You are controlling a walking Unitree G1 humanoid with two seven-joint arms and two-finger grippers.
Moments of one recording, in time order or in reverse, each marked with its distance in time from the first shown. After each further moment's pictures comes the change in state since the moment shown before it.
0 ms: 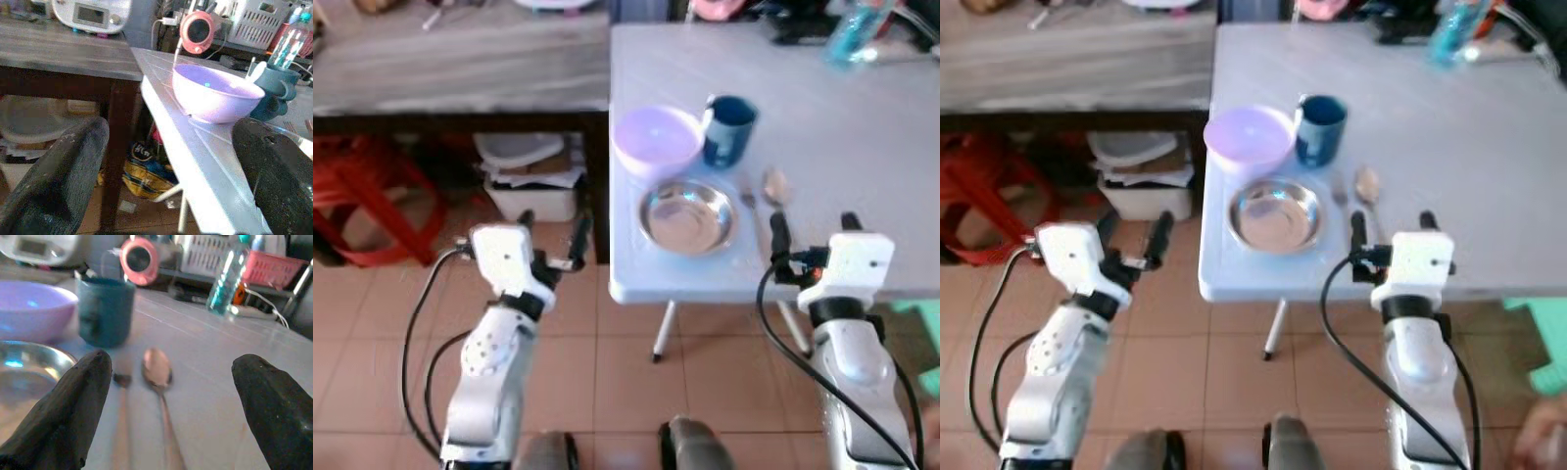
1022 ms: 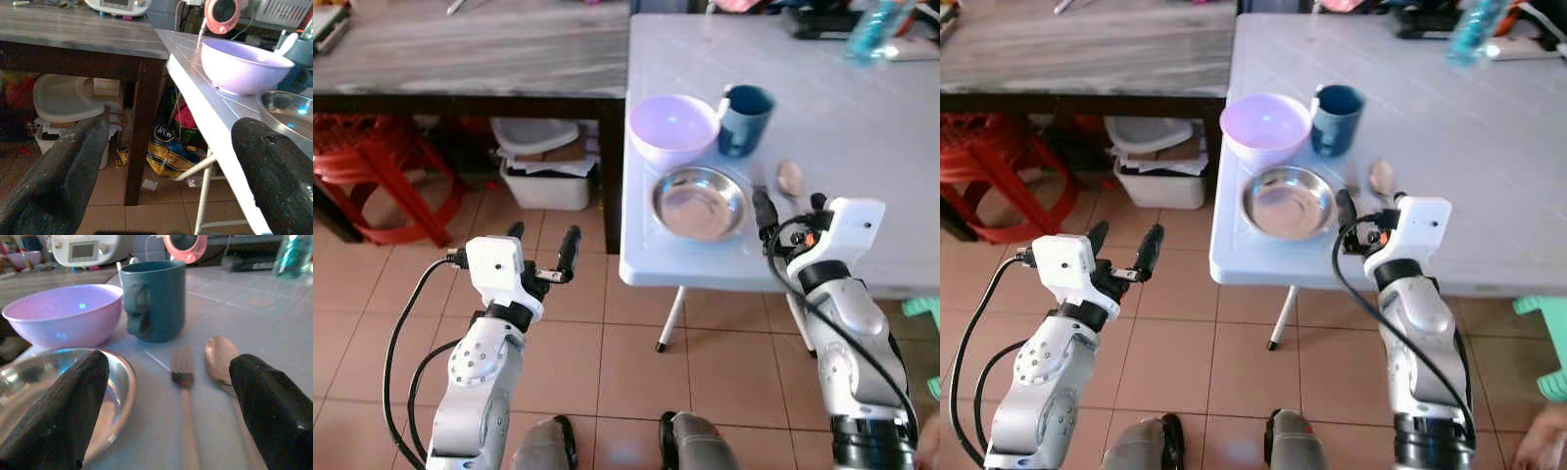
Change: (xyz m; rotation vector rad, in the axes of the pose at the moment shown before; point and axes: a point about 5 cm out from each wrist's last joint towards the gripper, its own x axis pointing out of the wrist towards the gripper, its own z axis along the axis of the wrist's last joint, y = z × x) left arm -0.009 0.007 -0.005 0.030 0.045 0.009; right arm 0.044 -0.005 -0.003 0.258 0.068 0.134
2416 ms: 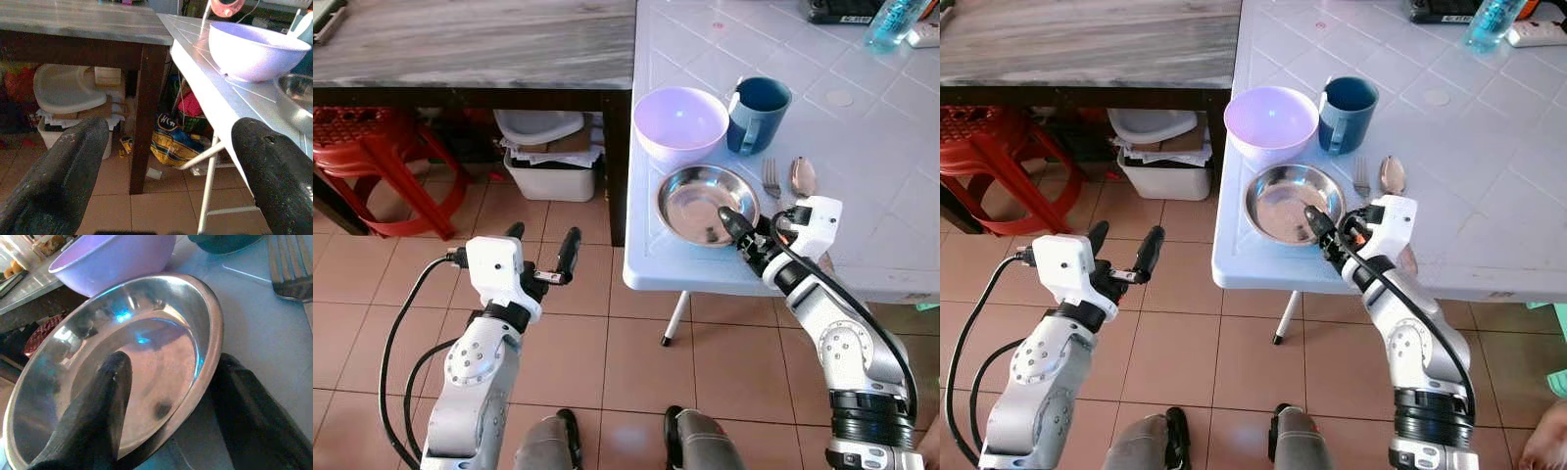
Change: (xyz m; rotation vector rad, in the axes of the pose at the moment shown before) left arm -0.003 0.004 -0.001 0.014 0.032 -0.016; right arm 0.010 0.017 -0.022 0.326 0.272 0.241
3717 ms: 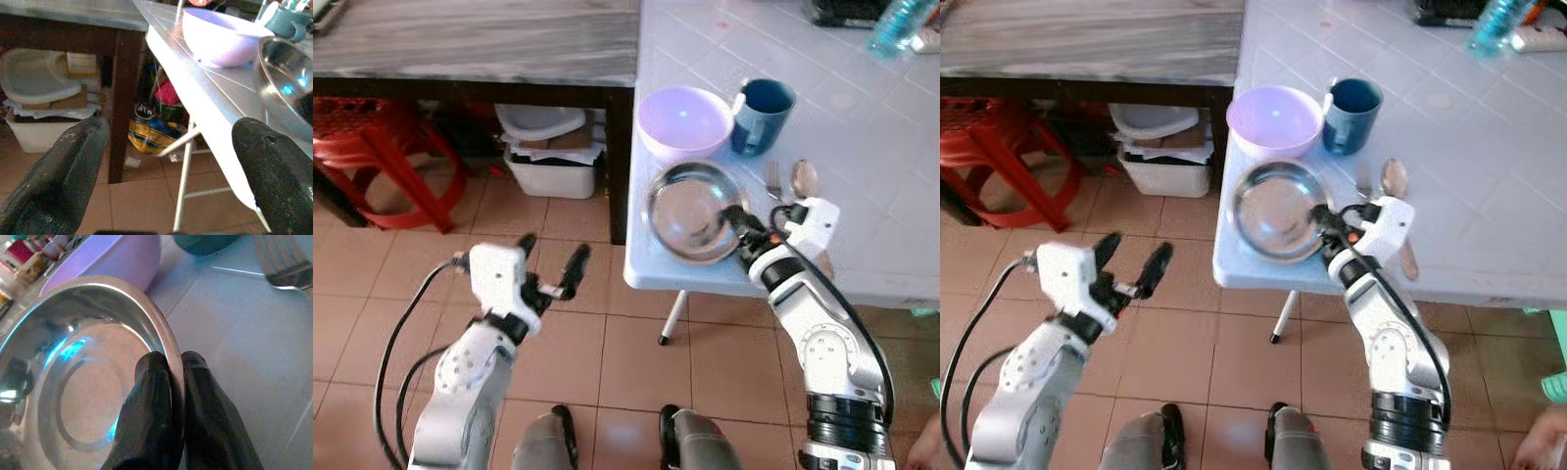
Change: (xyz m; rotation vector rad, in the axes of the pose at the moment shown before) left arm -0.001 -0.003 0.001 -0.014 0.034 -0.131; right arm -0.001 0.004 -0.009 0.157 -0.057 -0.180
